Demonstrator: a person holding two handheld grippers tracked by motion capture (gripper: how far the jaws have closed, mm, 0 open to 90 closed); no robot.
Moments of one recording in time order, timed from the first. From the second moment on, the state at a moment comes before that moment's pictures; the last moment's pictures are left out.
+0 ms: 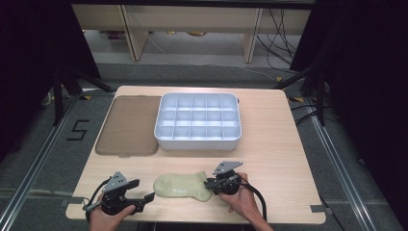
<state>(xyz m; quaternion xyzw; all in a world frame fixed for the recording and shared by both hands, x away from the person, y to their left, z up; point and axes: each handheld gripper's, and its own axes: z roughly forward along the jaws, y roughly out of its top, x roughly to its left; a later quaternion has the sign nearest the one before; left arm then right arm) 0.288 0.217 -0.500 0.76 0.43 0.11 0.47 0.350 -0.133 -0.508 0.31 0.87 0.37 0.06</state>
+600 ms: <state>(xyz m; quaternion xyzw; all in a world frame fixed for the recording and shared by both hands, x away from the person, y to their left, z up) 0.287 0.218 -0.499 0.77 0.43 0.11 0.46 0.333 -0.167 -0.468 0.27 0.88 0.39 0.03</state>
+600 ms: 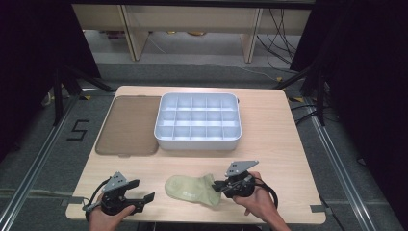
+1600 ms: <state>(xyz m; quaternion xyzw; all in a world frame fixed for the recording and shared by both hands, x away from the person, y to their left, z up) 0.324 0.115 -0.499 0.81 0.37 0.05 0.45 0.351 -0.246 -0.492 0.29 0.89 0.34 0.03</state>
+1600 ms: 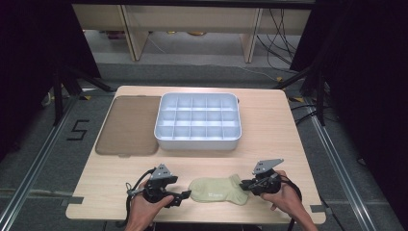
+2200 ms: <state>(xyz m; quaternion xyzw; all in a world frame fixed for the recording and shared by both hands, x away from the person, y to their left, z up) 0.326 0.076 -0.510 0.86 0.33 0.08 0.38 0.351 -0.248 -0.492 0.28 0.89 0.35 0.04</state>
